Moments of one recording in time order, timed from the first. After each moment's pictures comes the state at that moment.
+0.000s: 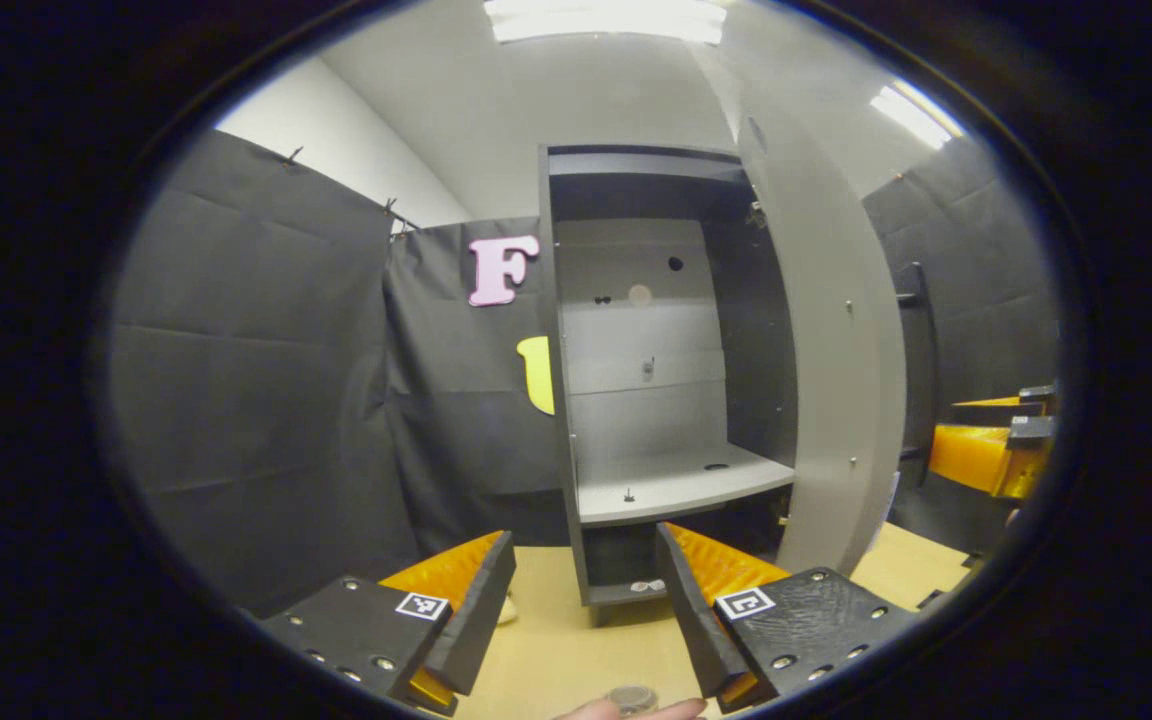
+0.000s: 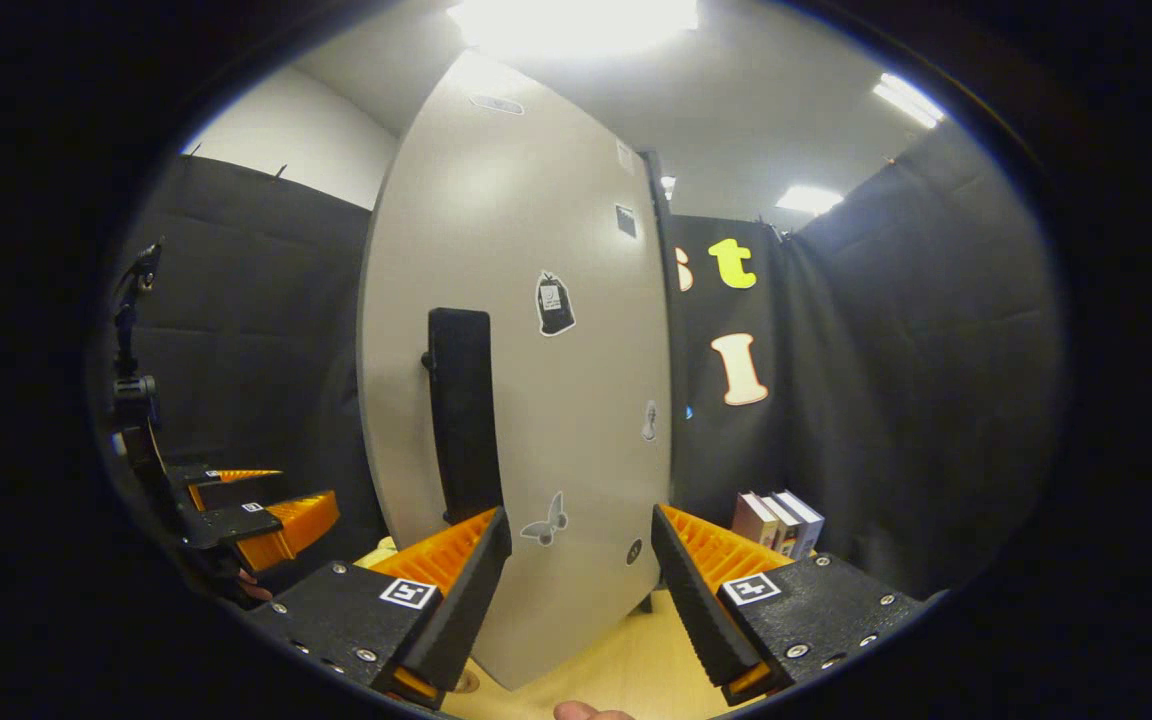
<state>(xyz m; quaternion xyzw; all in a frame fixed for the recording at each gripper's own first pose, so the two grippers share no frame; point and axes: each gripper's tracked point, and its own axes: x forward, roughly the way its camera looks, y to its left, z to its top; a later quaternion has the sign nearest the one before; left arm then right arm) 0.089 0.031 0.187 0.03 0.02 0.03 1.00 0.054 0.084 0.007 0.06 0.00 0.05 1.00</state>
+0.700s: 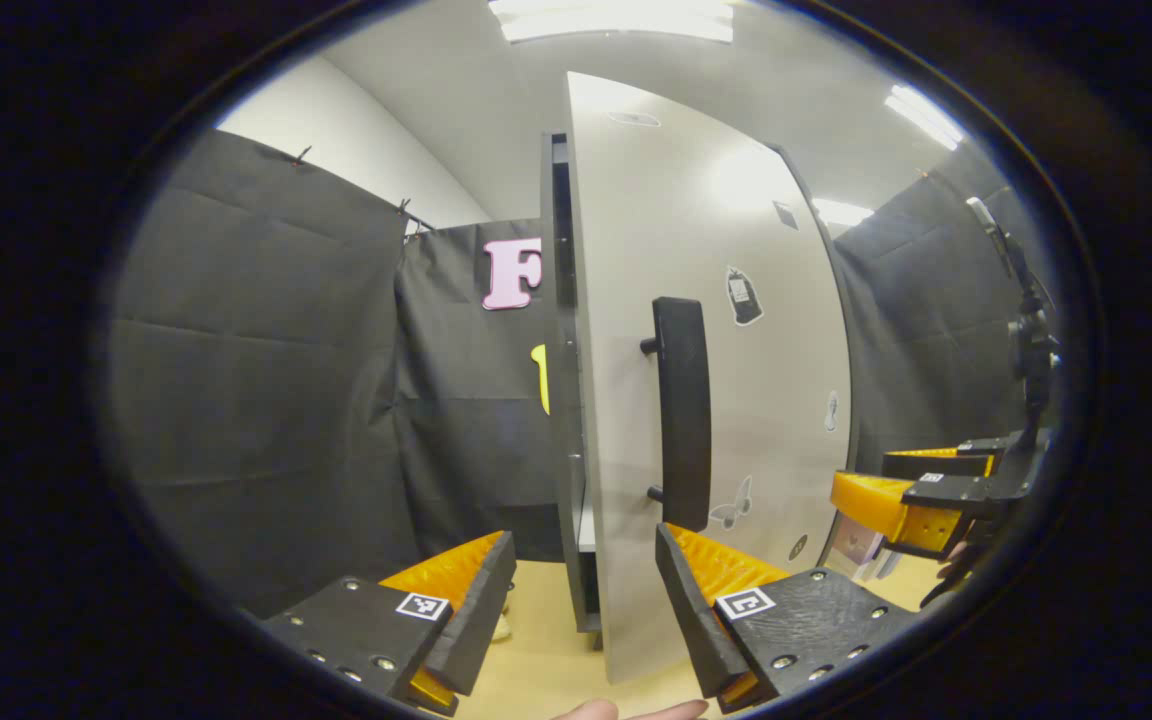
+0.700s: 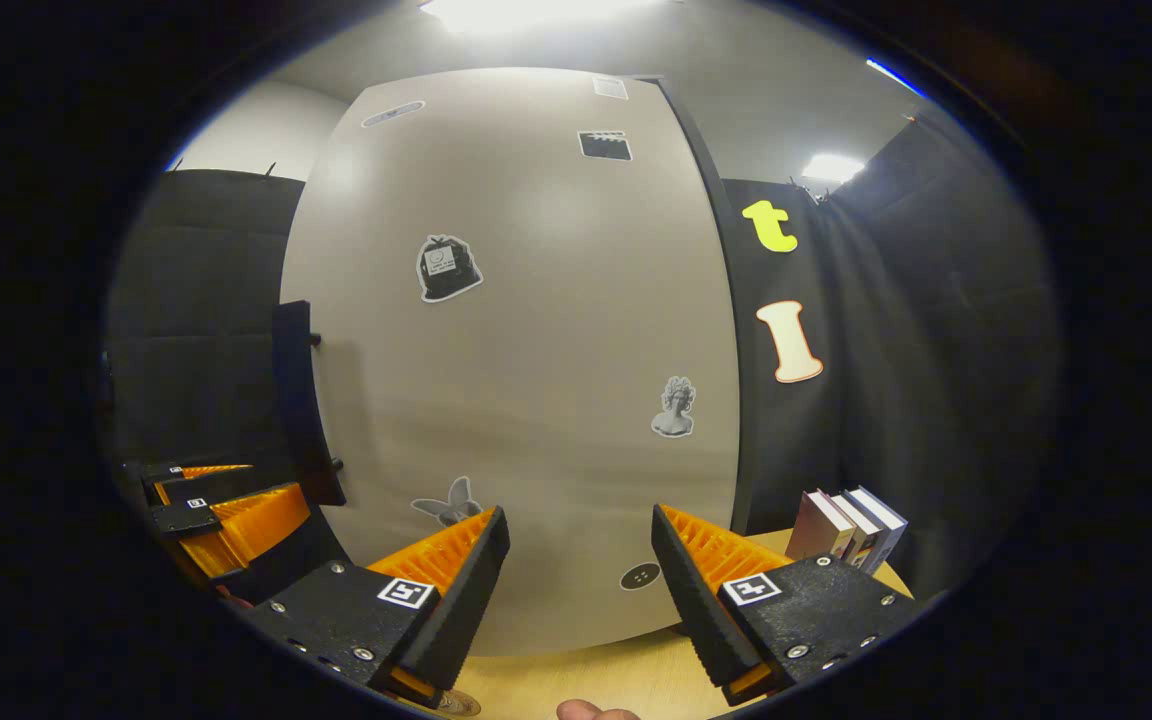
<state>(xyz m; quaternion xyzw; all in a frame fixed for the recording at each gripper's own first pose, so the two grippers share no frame) 0.163 0.023 0.191 0.02 0.01 0.07 1.00 0.169 0.087 -0.022 0.08 0.03 0.09 0.99</state>
